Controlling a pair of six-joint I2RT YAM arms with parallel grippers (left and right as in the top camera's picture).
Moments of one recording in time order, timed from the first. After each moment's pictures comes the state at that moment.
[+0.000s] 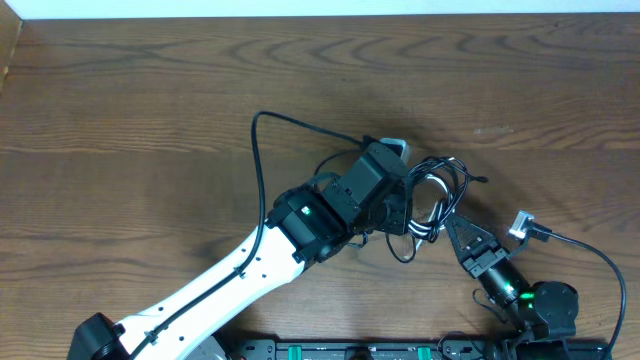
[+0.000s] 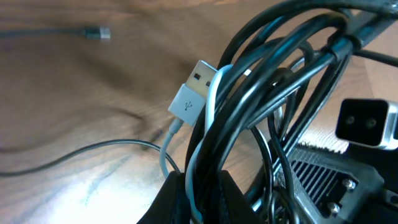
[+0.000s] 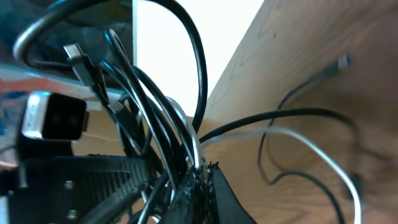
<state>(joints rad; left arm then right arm) -0.89 1.42 1.20 -0.60 0.14 -0.67 0.09 0.01 0.01 -0.03 -0.51 1.25</state>
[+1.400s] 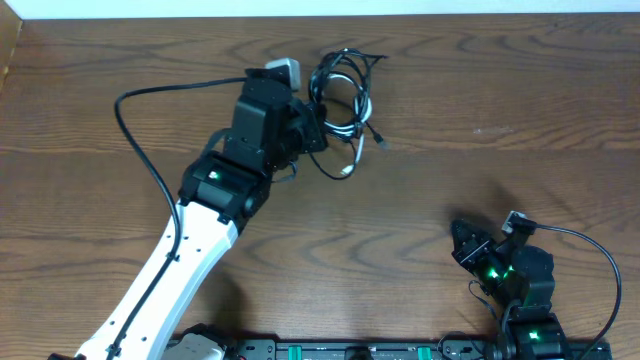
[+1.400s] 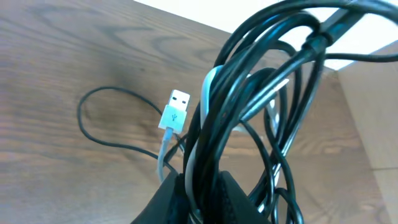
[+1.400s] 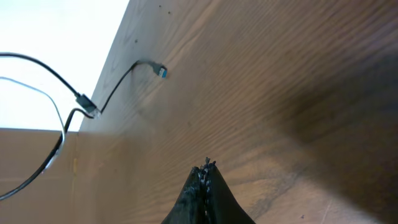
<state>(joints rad) -0.44 1.33 1.19 -0.45 0.09 -0.62 0.09 0.46 0.01 -0.05 -0.28 0.95</state>
